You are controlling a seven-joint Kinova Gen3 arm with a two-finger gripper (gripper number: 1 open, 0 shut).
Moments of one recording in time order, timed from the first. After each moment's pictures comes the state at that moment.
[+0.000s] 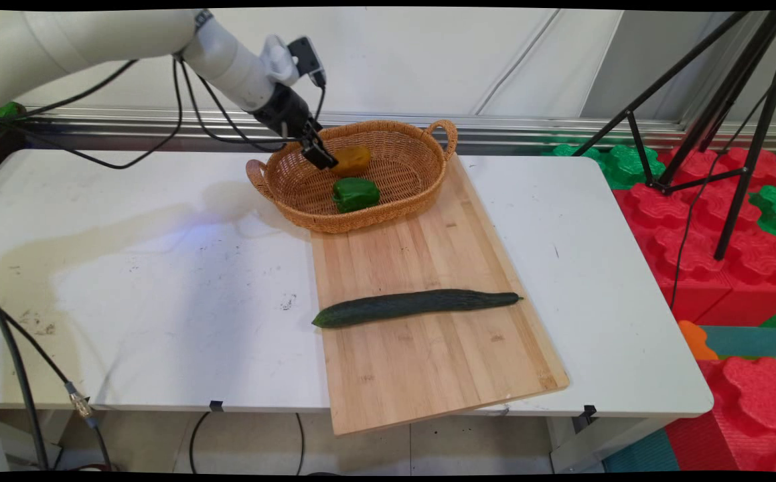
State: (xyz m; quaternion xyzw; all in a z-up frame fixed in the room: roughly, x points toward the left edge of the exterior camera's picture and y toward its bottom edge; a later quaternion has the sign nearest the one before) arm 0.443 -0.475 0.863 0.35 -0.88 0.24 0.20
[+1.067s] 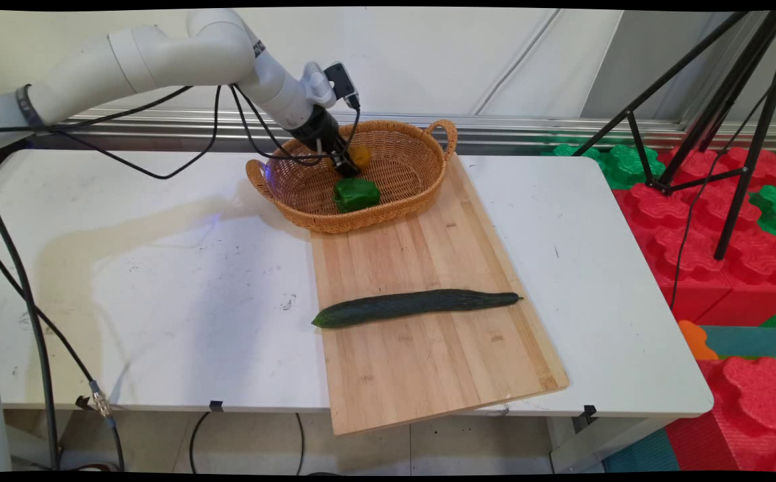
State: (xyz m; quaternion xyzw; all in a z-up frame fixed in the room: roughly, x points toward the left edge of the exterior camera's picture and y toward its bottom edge) arm 0.415 -0.527 0.810 0.35 -0.88 0.24 0.19
